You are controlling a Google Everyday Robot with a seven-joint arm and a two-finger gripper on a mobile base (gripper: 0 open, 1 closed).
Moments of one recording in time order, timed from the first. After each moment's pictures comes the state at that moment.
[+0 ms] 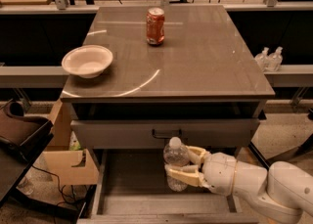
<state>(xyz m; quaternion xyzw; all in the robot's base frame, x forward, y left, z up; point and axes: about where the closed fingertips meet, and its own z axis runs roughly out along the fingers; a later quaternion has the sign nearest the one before) 0.422 -0.059 0.710 -0.41 0.64 0.35 0.54</state>
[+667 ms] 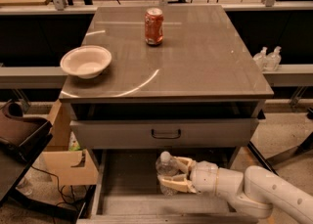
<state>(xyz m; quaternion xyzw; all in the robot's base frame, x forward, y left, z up) 0.440 -0.040 0.618 -0.43 0.62 0.38 0.53</state>
